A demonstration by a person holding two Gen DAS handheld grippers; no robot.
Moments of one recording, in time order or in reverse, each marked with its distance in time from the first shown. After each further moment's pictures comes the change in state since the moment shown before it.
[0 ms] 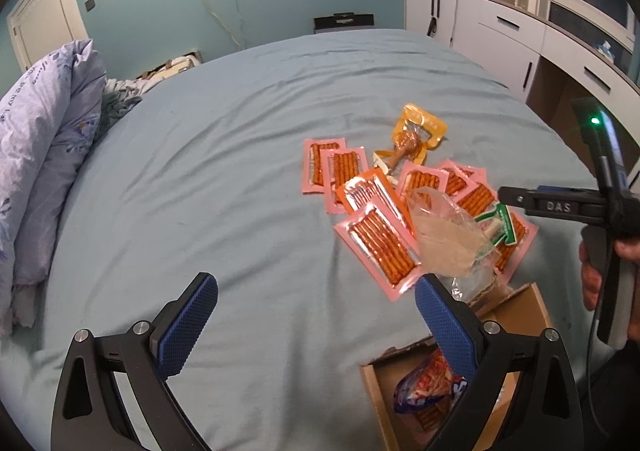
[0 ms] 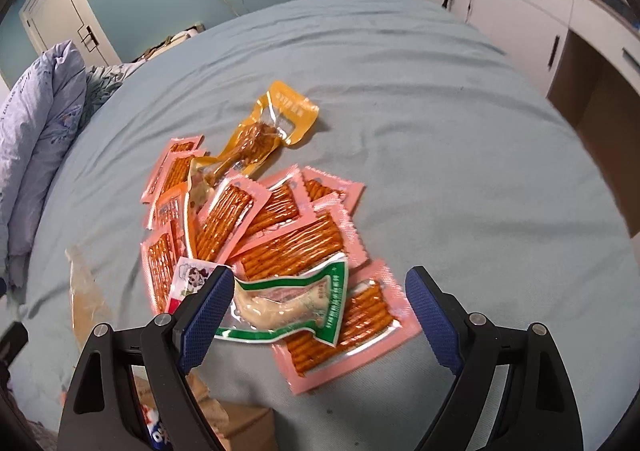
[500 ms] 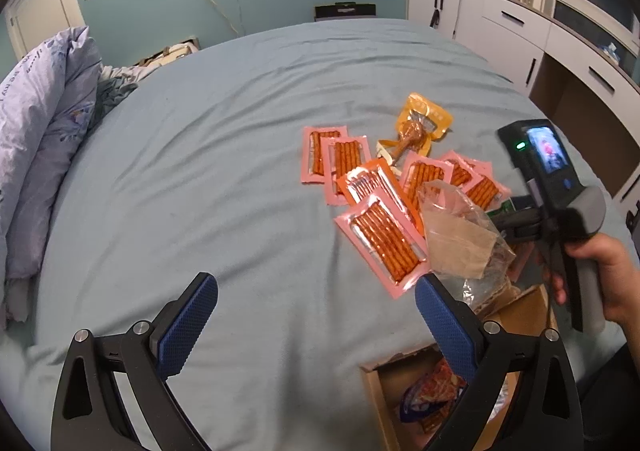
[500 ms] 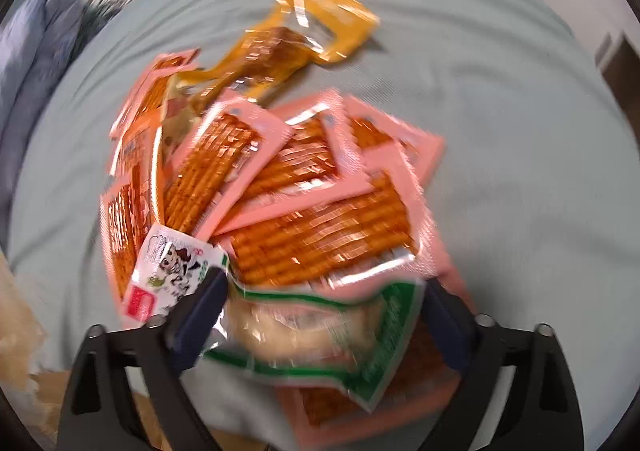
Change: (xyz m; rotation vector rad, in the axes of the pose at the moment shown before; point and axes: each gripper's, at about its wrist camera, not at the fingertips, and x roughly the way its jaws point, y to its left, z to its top) left arm 0.017 0.004 0.001 -0.015 0.042 -0.012; right arm 0.092 0.029 0.017 -0.165 0.233 -0.035
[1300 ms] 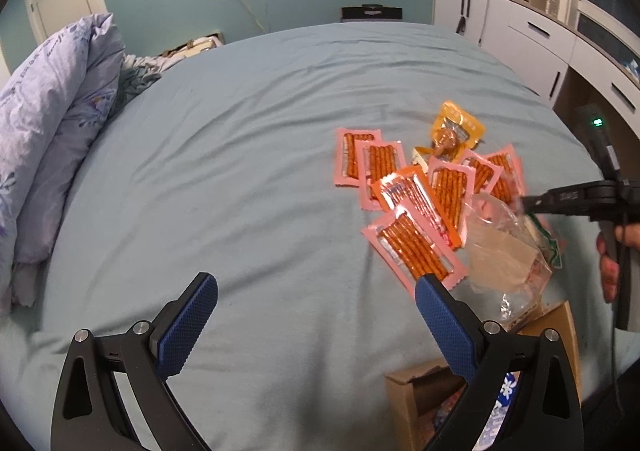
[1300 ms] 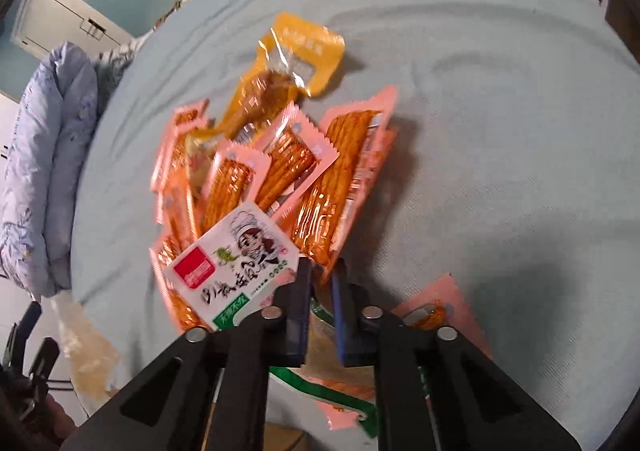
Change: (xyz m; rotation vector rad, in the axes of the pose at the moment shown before) left arm 0.008 0.022 0.003 -0.069 -0.003 0.059; right arm -0.014 -0.081 0.016 0.219 -0.014 0.266
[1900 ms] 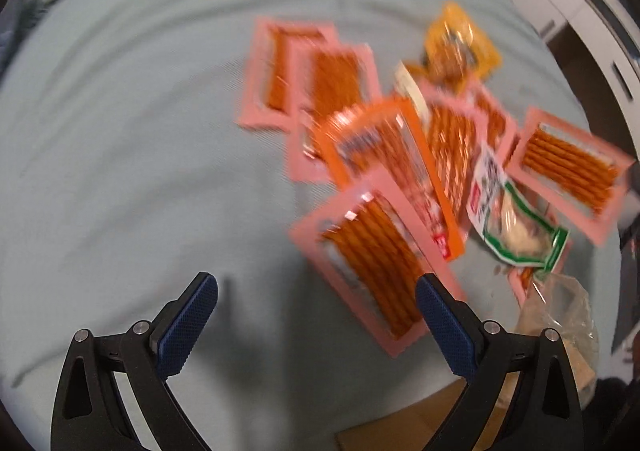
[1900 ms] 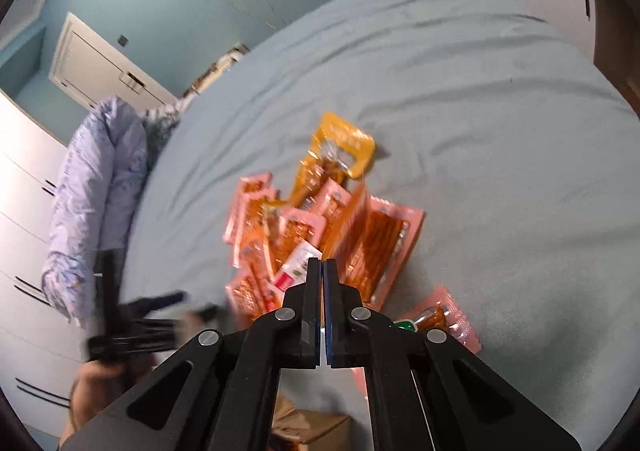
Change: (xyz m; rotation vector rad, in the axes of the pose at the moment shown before) left arm 0.156 -0.043 0.038 0.025 0.432 -0.254; right arm -0.079 0.002 -0.037 0.027 -0.222 0.150
